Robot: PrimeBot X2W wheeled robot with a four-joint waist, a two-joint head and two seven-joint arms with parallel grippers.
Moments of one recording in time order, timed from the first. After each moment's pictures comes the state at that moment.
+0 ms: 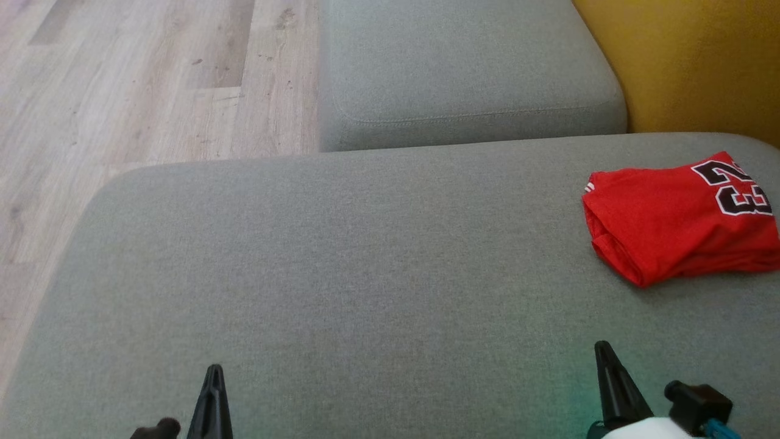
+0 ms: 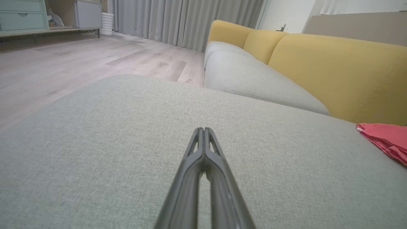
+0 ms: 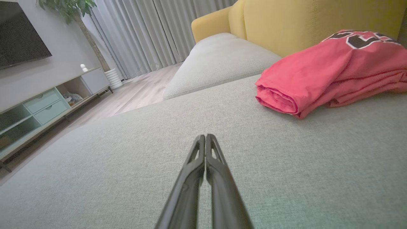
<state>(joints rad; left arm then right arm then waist) 0.15 0.05 -0.12 0.31 -0.35 0.01 -0.22 0.15 -0.05 0.09 0.33 0.30 0.13 -0.22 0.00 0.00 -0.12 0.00</state>
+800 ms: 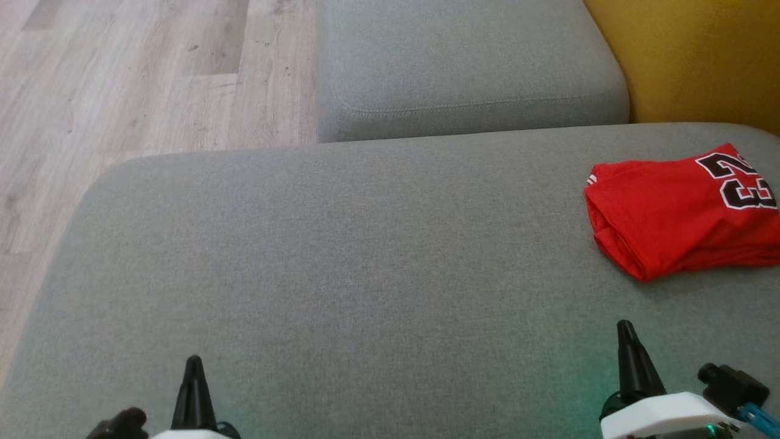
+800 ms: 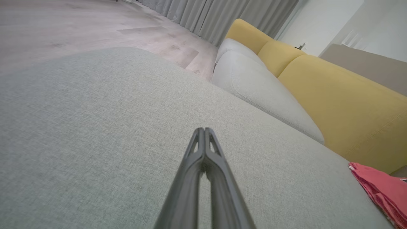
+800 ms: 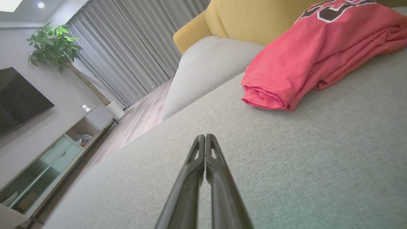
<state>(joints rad) 0.12 0.05 -0.09 0.30 -0.60 -0.02 -0.15 0.10 -0.05 0.05 0.32 0.57 0.13 -0.16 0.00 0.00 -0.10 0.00</state>
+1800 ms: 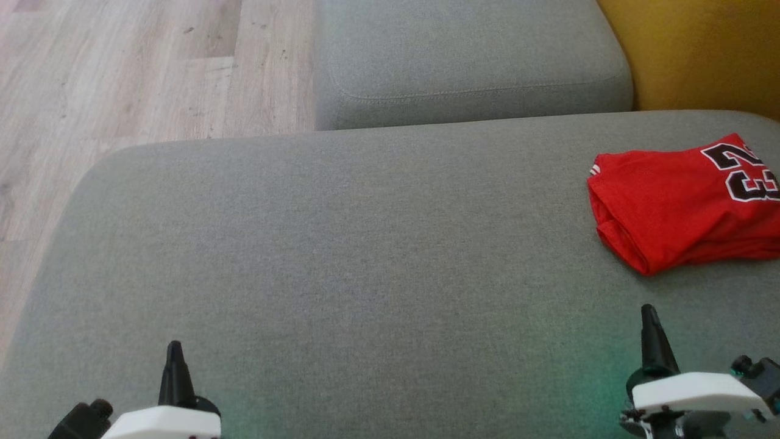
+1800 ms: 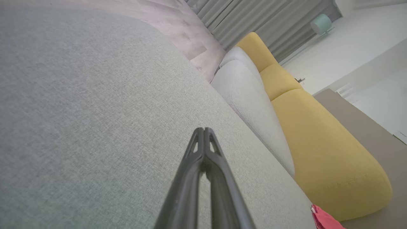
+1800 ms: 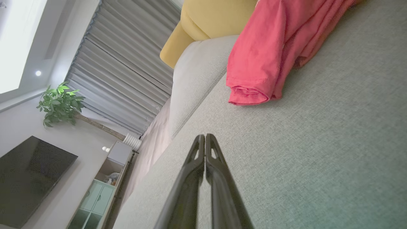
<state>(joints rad) 0.06 0.05 -0.03 0.29 -0.93 -0.05 -0.06 0.06 -0.05 0.00 0.31 0.92 0.13 -0.08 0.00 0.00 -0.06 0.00</state>
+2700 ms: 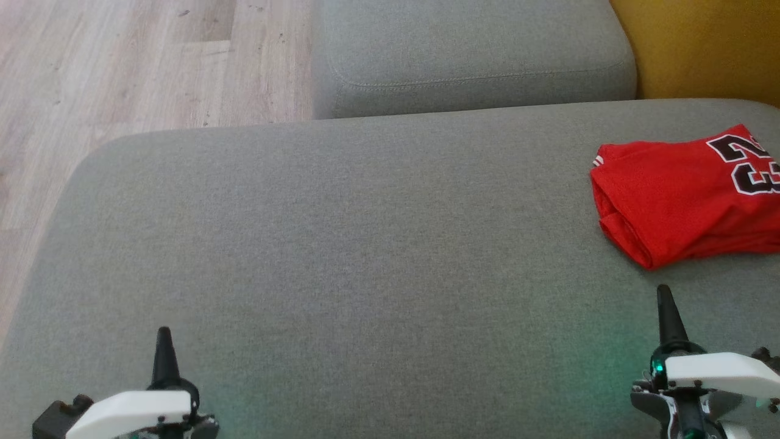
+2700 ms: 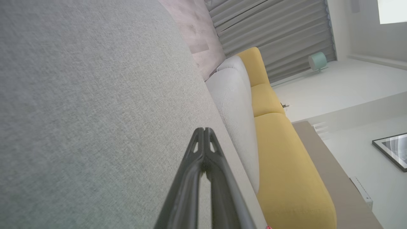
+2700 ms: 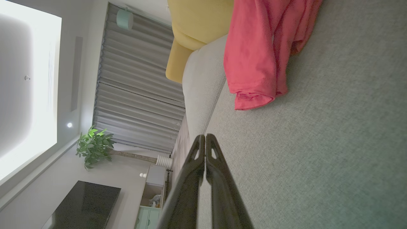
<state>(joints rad) 0.02 0.05 0.01 0.29 -1.22 -0.08 0.01 0.01 -0.05 -0.05 0.30 1.22 0.13 0.00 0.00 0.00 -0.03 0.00</state>
